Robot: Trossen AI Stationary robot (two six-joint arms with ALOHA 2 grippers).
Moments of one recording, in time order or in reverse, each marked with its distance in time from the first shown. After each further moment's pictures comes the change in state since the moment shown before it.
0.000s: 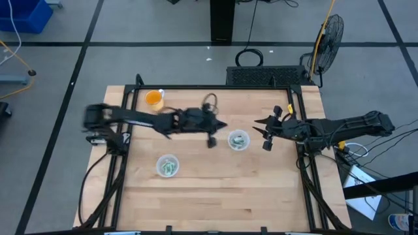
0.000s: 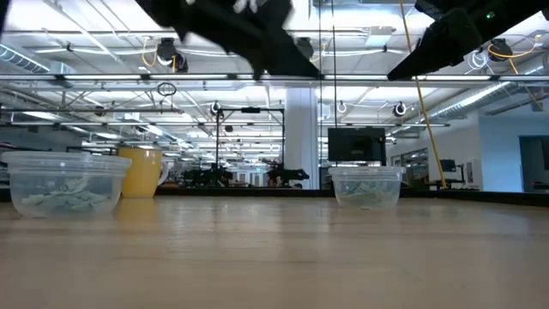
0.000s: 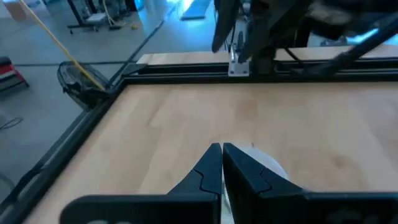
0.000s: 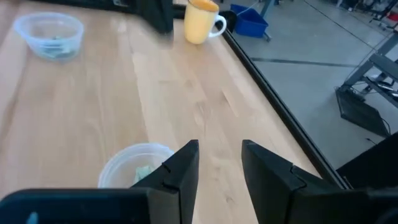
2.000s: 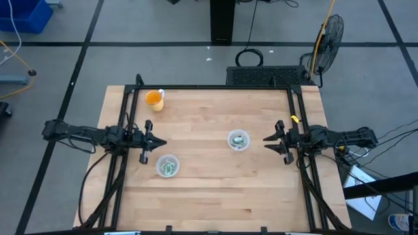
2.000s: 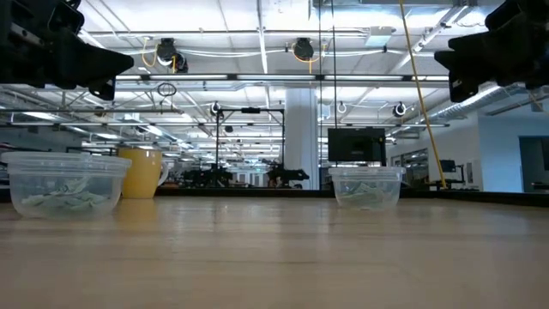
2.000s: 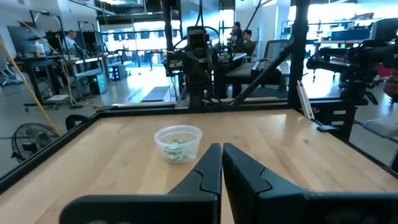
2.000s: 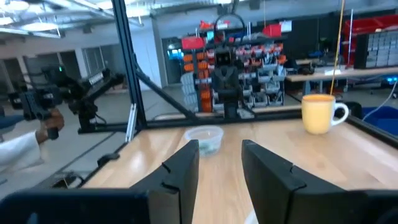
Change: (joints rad) left arm -0.212 -1.432 -1.099 0.033 0.017 -0.043; right arm 0.005 -0.736 -0.547 0.408 -0.498 0.137
